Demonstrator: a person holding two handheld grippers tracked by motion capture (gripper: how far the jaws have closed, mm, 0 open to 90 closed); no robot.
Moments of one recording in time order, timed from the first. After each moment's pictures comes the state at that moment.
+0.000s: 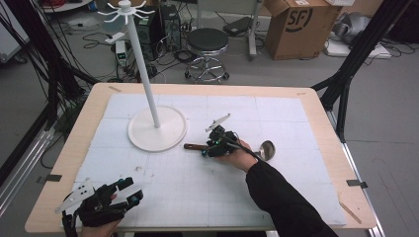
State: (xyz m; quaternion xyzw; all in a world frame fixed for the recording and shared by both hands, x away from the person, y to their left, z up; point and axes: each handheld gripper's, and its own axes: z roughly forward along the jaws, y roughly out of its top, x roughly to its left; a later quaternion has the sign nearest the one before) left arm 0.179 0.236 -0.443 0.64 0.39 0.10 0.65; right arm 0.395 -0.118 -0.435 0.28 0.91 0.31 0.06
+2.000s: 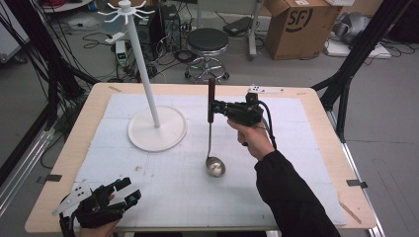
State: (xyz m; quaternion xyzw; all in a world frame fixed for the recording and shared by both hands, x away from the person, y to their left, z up) left arm 0.175 0.239 -0.442 0.63 0.40 0.11 0.65; right arm 0.408 -0.181 -0.332 0.28 0.69 0.66 -0.03
